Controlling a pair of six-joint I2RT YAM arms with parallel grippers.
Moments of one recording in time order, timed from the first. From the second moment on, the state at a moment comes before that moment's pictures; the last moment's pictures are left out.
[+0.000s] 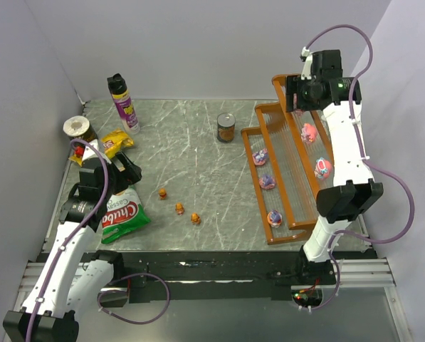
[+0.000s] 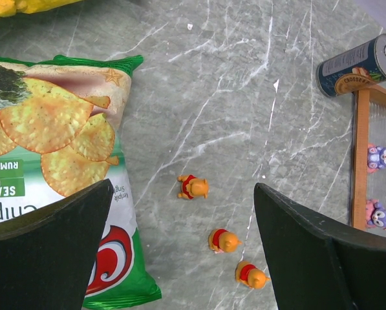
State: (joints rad) left arm -0.14 0.76 0.76 -0.51 -0.10 -0.60; right arm 0.07 1.82 2.25 -1.18 0.04 -0.03
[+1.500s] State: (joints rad) left arm -0.13 0.76 0.76 -0.51 -0.07 -0.60; right arm 0.55 0.96 1.42 -0.67 -0.27 0.11
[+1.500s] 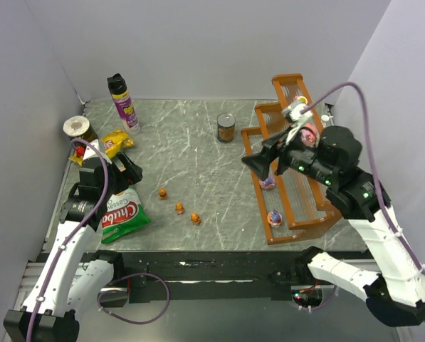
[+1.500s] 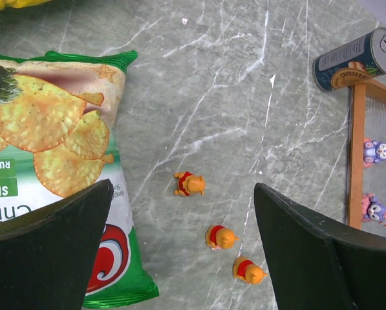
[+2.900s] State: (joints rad) left arm -0.13 0.78 0.76 -0.51 -0.07 -0.60; right arm 1.19 1.81 1.27 -0.49 0.09 -0.20
